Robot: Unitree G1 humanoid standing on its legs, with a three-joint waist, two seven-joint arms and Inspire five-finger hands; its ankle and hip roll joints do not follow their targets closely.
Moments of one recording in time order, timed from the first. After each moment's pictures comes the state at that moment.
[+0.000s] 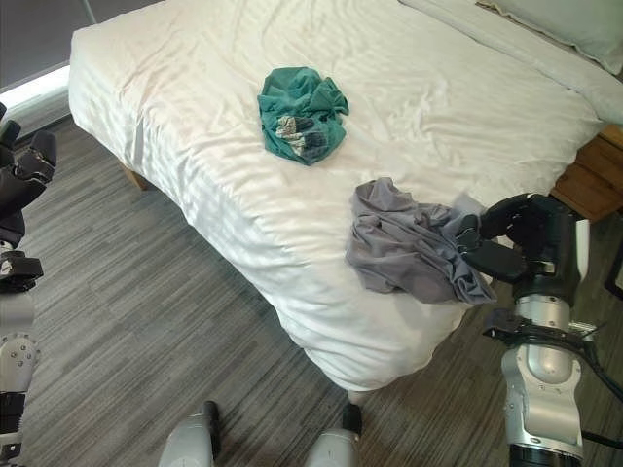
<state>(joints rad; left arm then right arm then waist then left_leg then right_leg) -0.23 0.61 0.21 0.05 -0.75 -0.34 0.12 0.13 -0.56 -0.47 -0.06 0.39 -0.16 -0.07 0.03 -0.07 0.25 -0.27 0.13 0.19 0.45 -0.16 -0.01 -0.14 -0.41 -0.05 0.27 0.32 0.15</state>
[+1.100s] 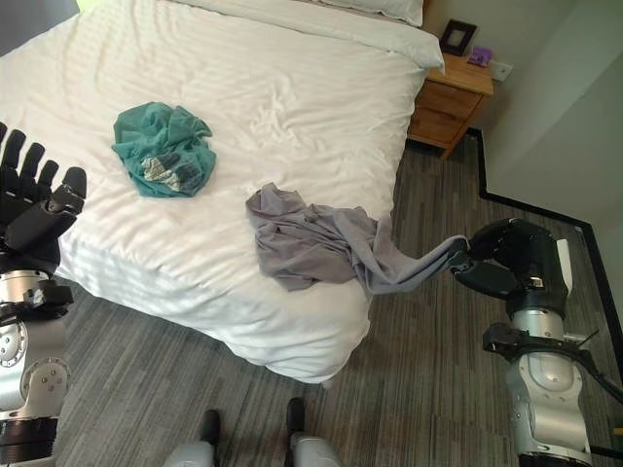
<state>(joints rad) -0.09 0.43 0.24 -0.09 -0.75 -0.28 0.12 0.06 -0.66 -0.34 0.08 0.45 -0.14 -0.05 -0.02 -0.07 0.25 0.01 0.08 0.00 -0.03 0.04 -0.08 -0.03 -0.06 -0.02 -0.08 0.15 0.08</state>
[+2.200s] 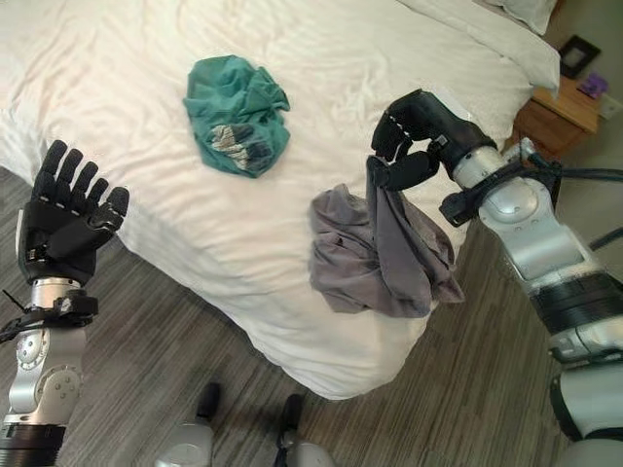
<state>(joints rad) -0.05 0.48 0.12 -0.09 -0.82 -0.26 0.08 -1.02 -1.16 0.72 0.39 0.31 -0.04 0.14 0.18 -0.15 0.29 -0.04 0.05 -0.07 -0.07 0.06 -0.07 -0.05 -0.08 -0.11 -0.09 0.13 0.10</state>
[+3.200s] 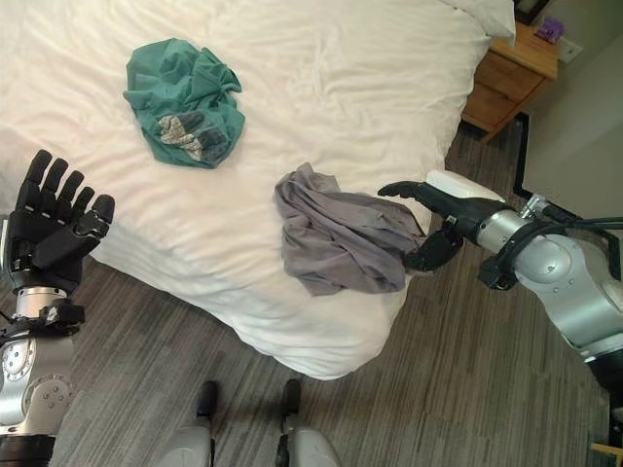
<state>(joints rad) -0.01 0.46 0.17 -0.09 -0.82 -0.25 0.05 -0.40 -1.30 0.25 0.04 0.07 0.00 0.30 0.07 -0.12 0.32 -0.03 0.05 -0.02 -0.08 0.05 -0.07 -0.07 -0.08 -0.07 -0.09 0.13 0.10</state>
